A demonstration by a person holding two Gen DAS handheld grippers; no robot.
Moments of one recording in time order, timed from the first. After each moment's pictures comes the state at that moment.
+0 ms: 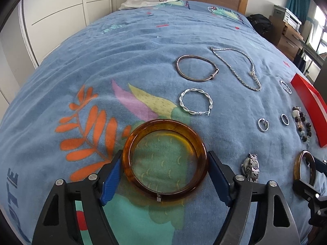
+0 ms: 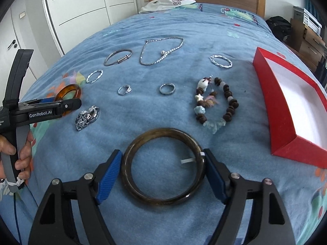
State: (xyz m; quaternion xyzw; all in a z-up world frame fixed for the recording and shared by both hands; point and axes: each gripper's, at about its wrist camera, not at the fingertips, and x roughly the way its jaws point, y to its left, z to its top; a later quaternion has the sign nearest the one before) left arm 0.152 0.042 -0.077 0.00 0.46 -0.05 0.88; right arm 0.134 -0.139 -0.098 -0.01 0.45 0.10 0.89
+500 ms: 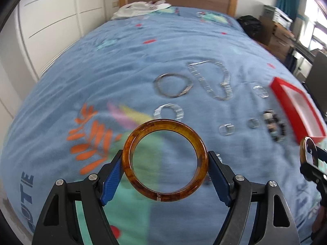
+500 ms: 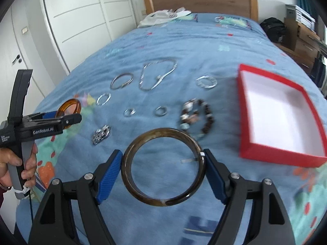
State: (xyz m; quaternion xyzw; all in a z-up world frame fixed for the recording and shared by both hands) left arm 0.124 0.010 -0.020 0.02 0.45 -0.08 0.89; right arm 0.108 -0.178 -0.039 0.03 0.41 0.09 0.91
